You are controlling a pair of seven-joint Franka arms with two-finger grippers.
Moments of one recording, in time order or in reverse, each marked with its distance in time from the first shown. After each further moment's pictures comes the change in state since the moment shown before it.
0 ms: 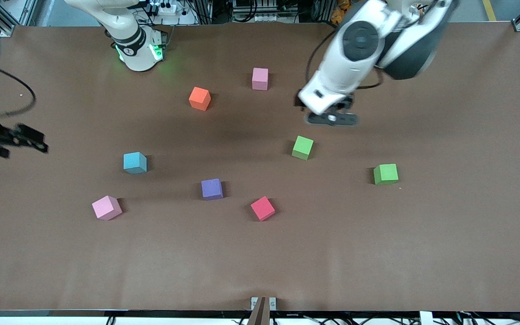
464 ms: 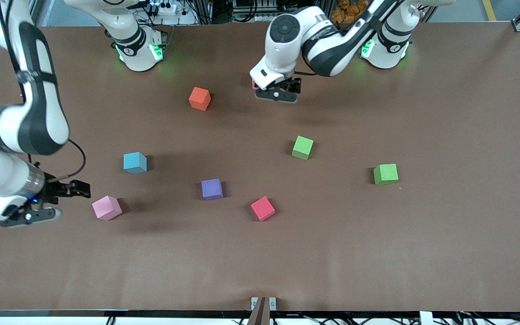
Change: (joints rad) left arm -0.075 0.137 -0.220 -0.235 0.181 0.325 -0.281; right arm 0.014 0.295 -0.002 0.000 0.000 0.238 -0.079
